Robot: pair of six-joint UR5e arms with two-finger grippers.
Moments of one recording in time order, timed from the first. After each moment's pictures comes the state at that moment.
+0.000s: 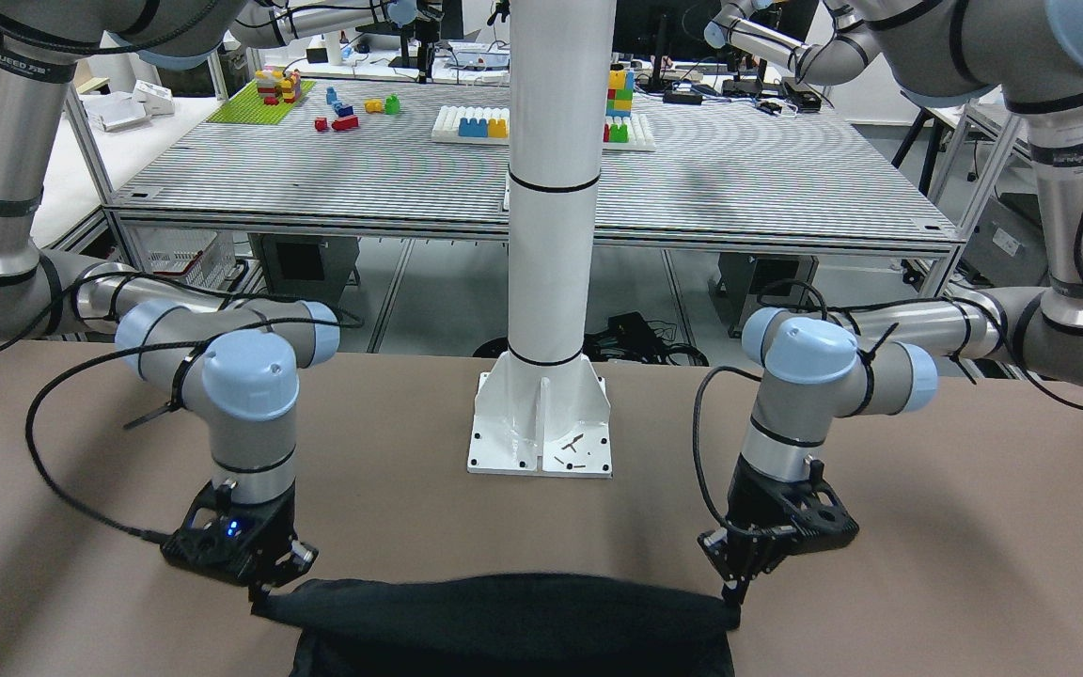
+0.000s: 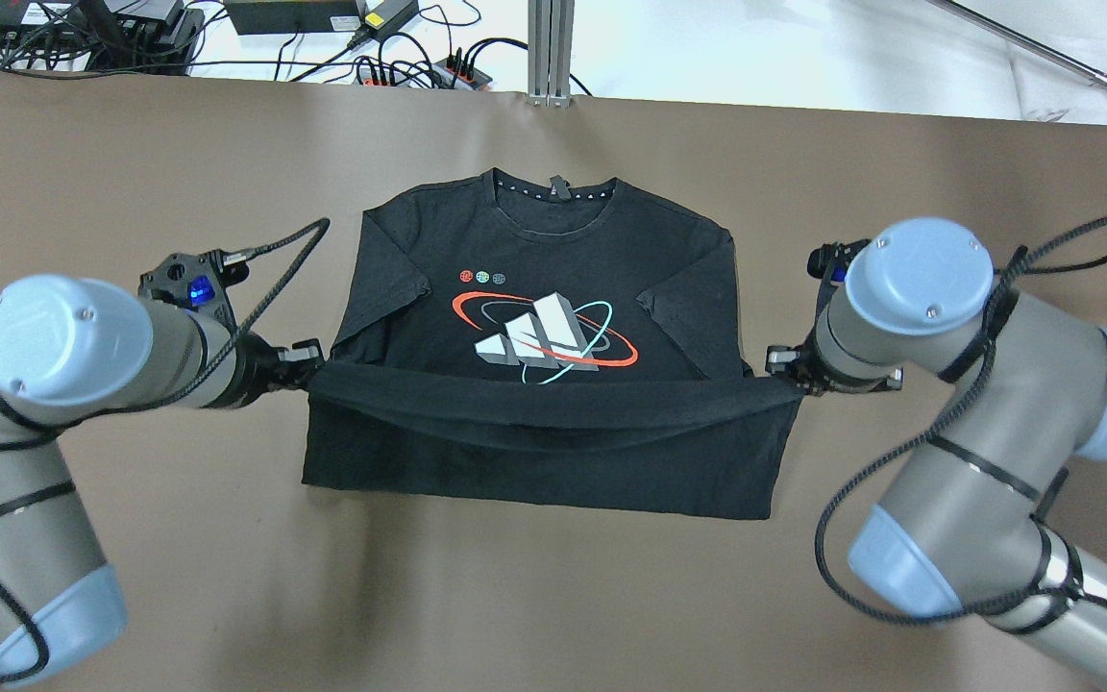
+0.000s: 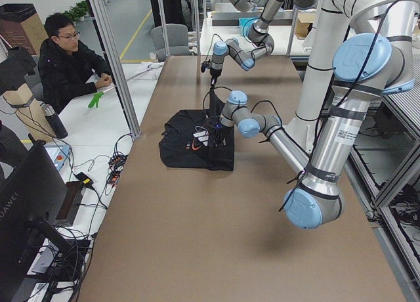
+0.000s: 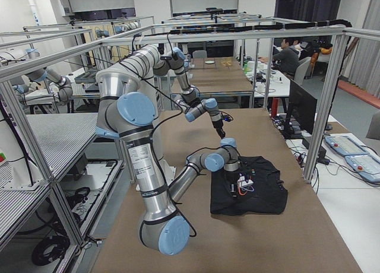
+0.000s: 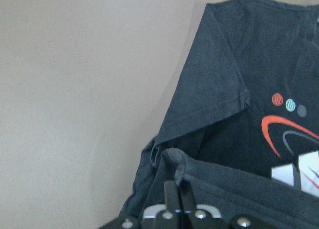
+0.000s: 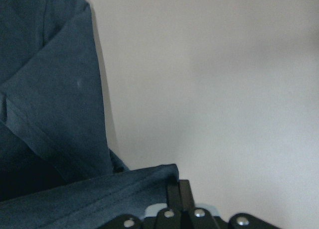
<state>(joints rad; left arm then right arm) -0.74 -1.98 -1.96 -1.66 -1.78 -1.48 0.85 -1.10 1.86 -1.76 1.85 1.09</state>
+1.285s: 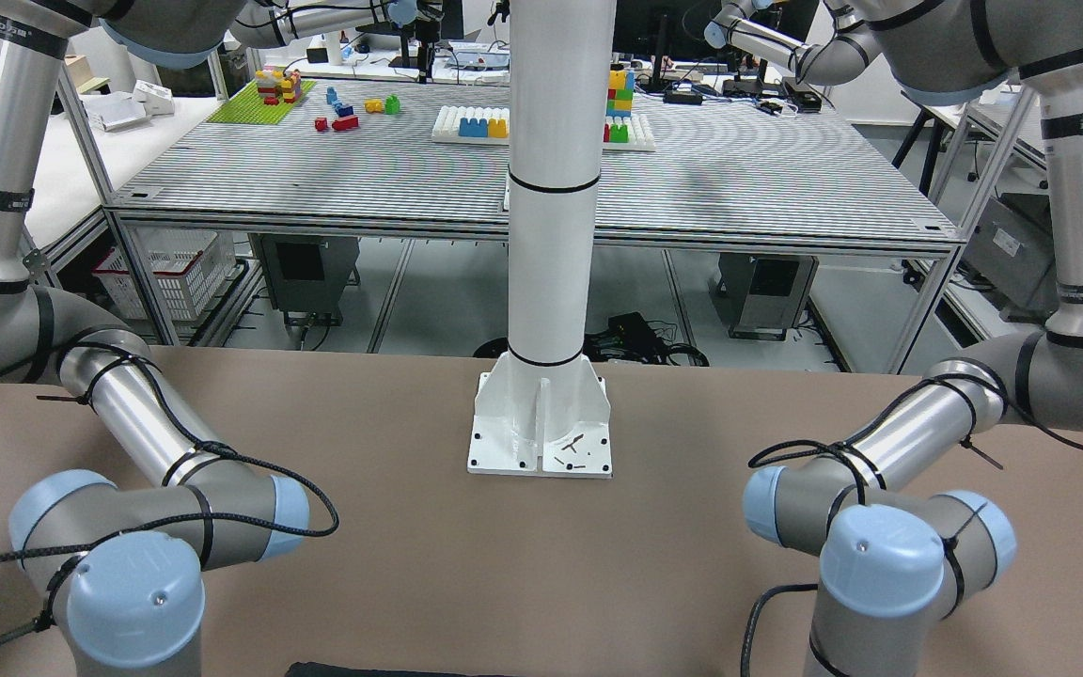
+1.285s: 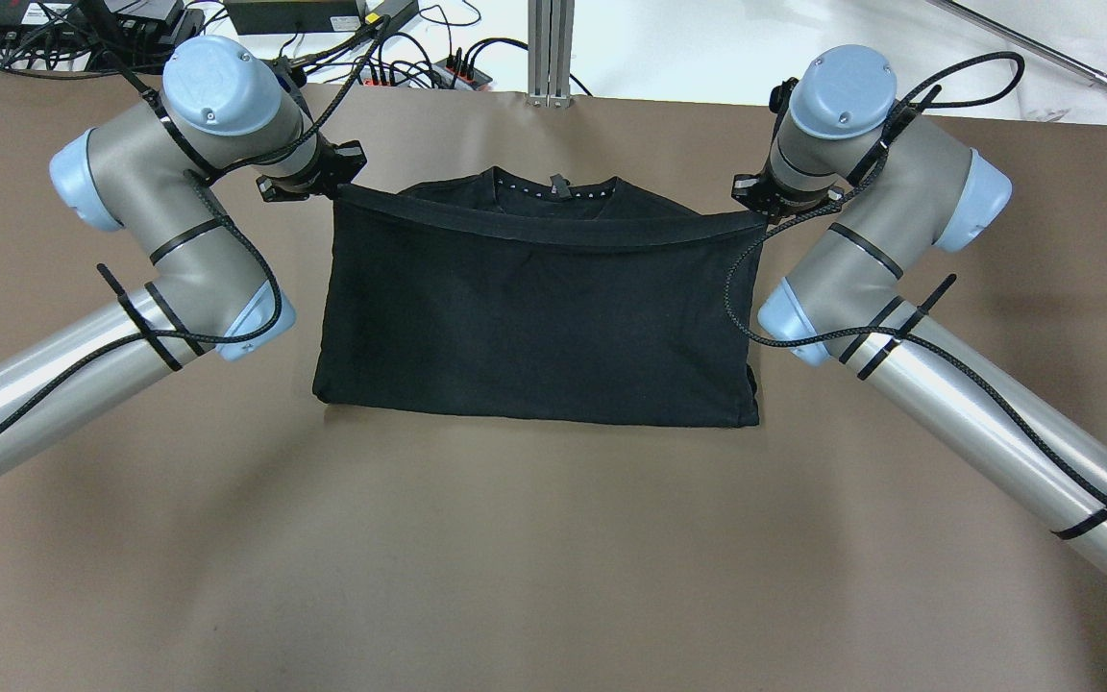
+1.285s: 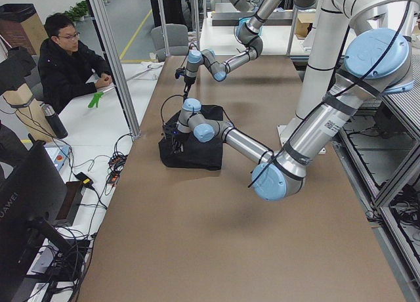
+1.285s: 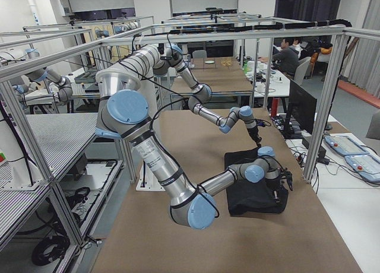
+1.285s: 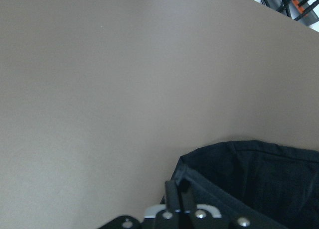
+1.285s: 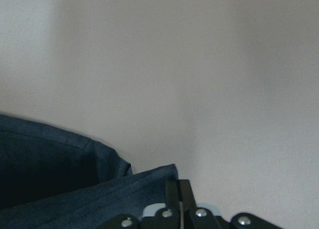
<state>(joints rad) -0.92 -2.36 -1.18 -2.00 -1.81 -1.40 0.95 -0.82 1.24 -1.33 1.81 1.05</state>
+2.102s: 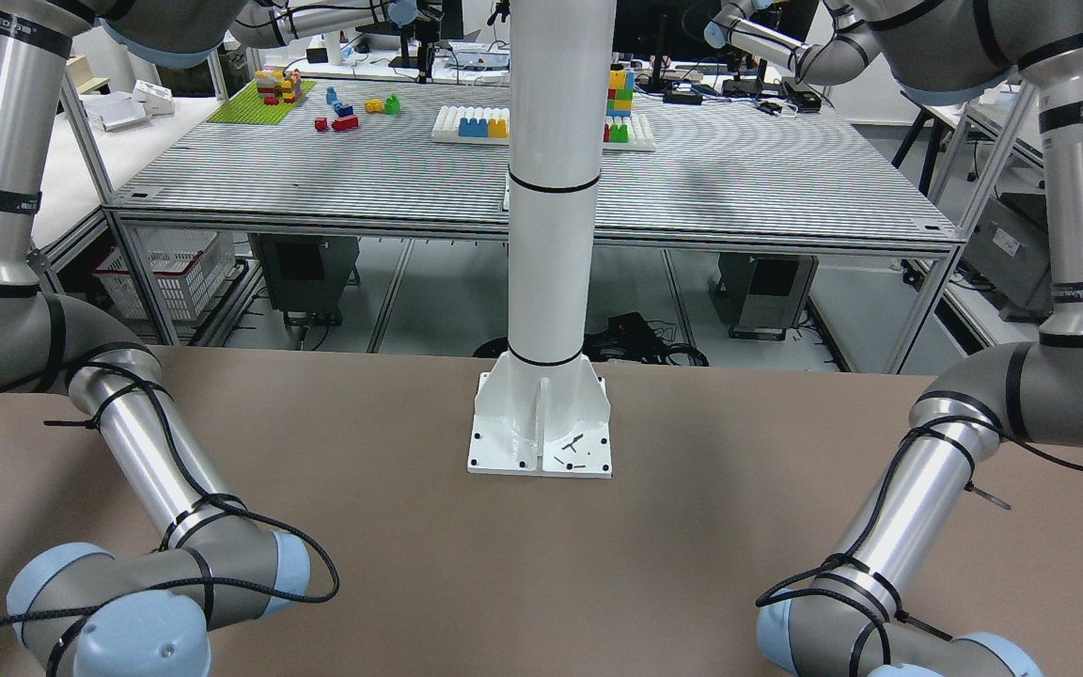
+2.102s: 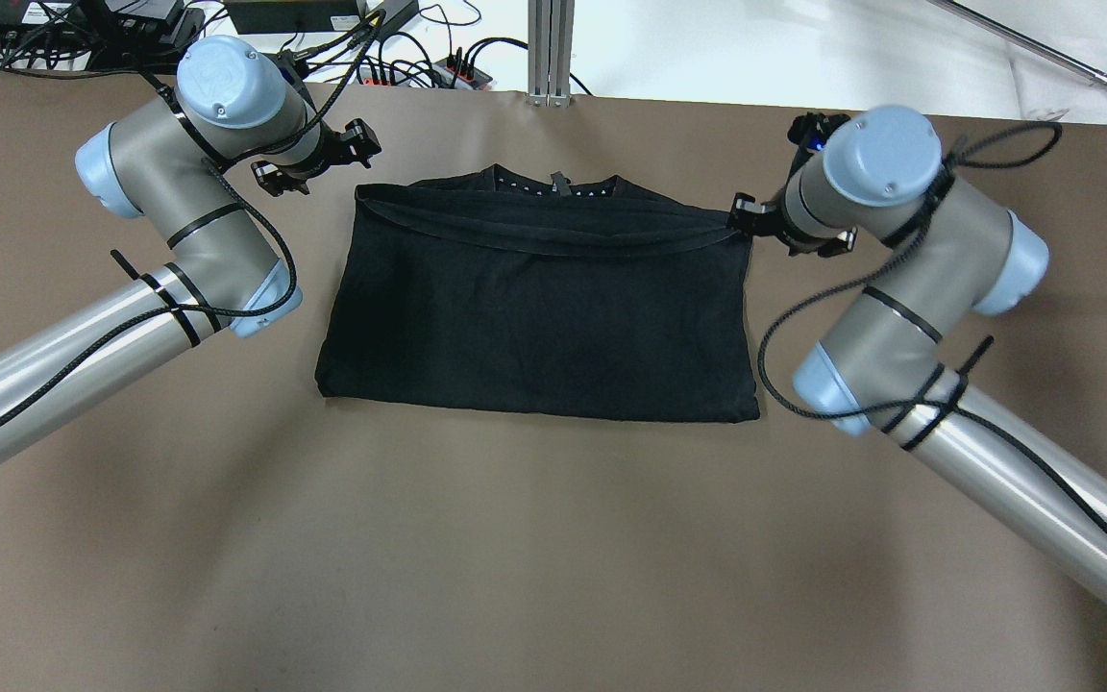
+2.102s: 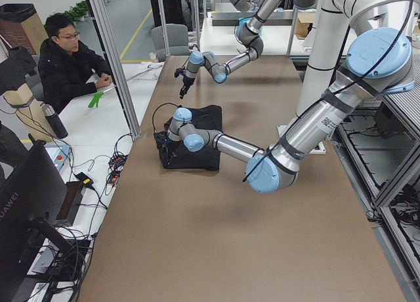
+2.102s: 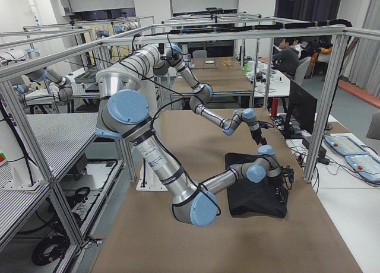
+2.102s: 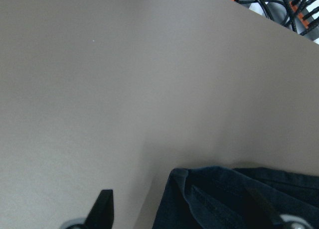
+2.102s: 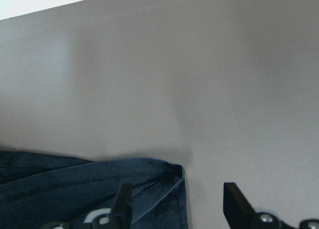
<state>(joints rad) -0.93 -2.38 -1.12 -2.07 -1.81 -1.42 0.91 -0.97 1.47 -1.27 1.82 1.23</state>
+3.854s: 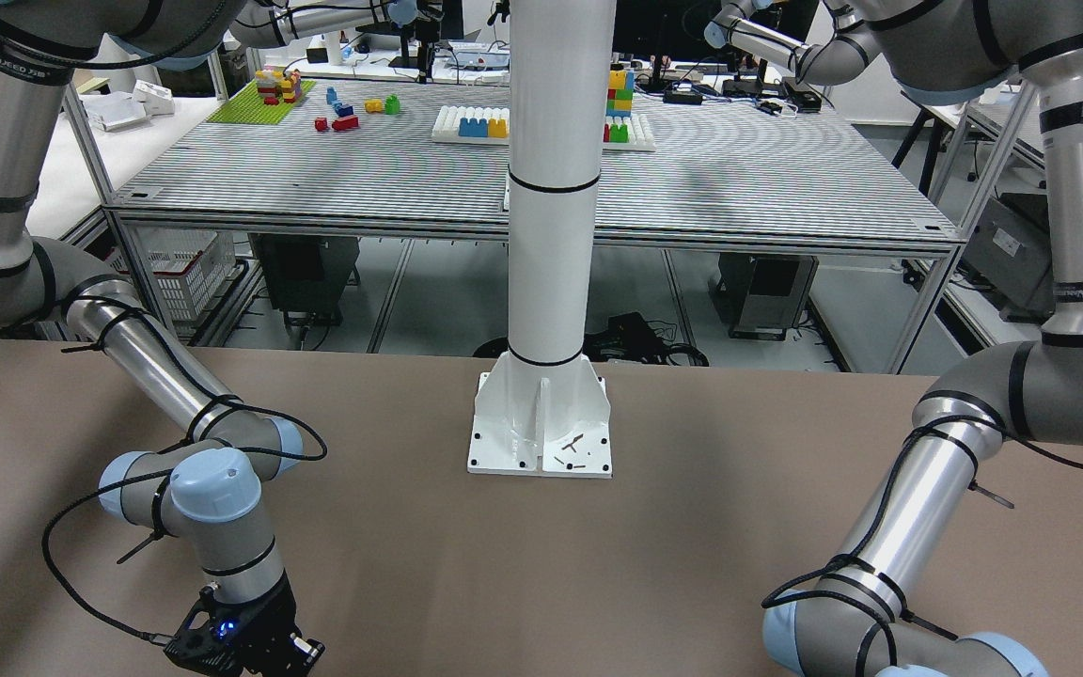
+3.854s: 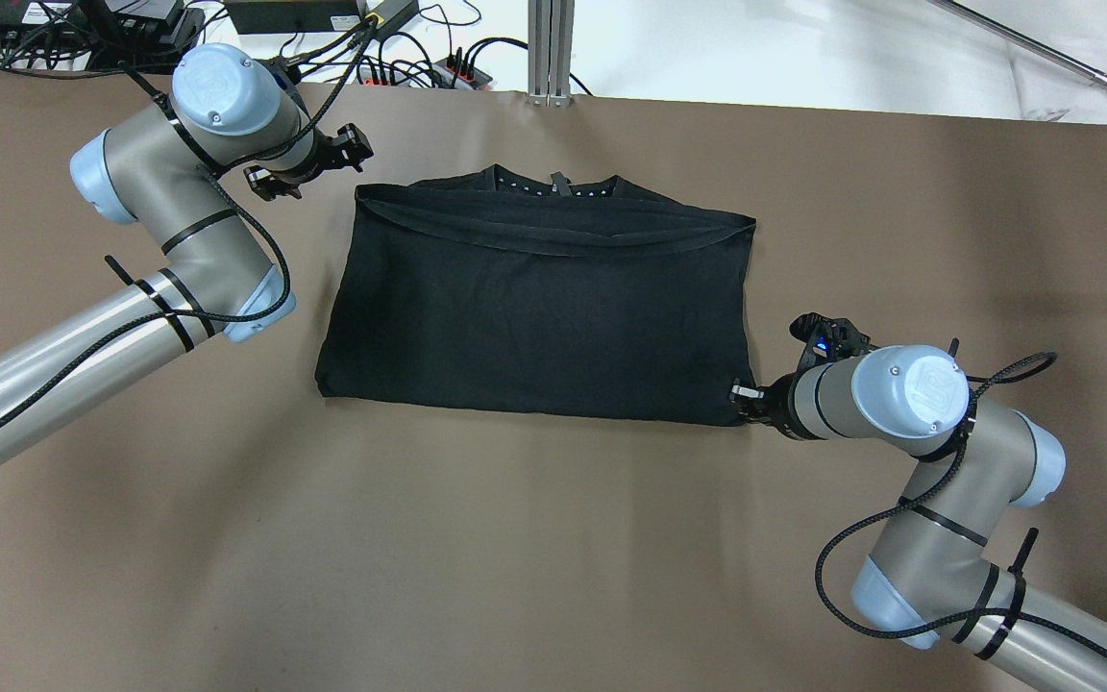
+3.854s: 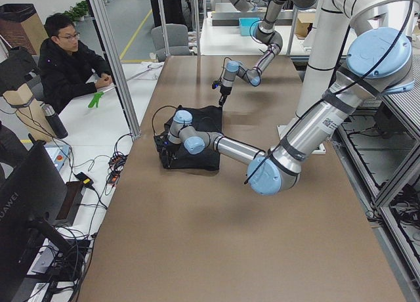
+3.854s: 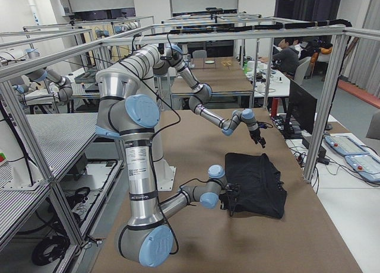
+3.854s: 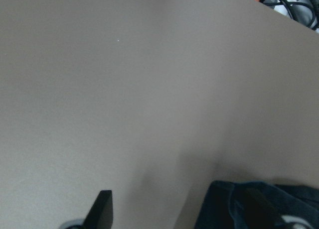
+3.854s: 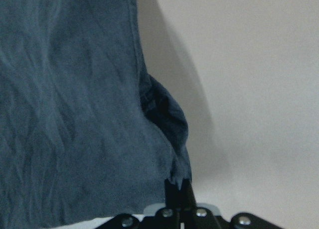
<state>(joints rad) -0.93 -2.35 -1.12 -2.07 -1.80 -1.43 0.66 -1.35 1.77 -1.01 1.85 1.51</state>
